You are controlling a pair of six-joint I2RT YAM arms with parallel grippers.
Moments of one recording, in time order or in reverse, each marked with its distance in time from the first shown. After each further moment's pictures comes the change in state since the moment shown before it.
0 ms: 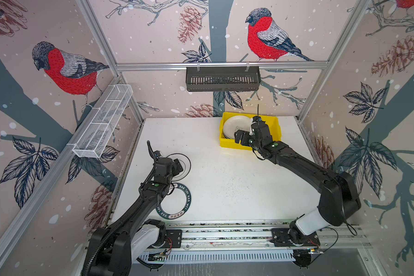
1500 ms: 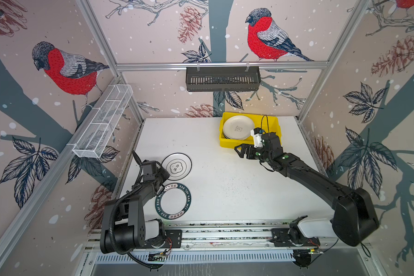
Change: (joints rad) left arm 0.338 0.303 -0.049 0.166 0.403 -0.074; right arm -0.048 -0.178 -0.224 0.026 -0.318 -0.029
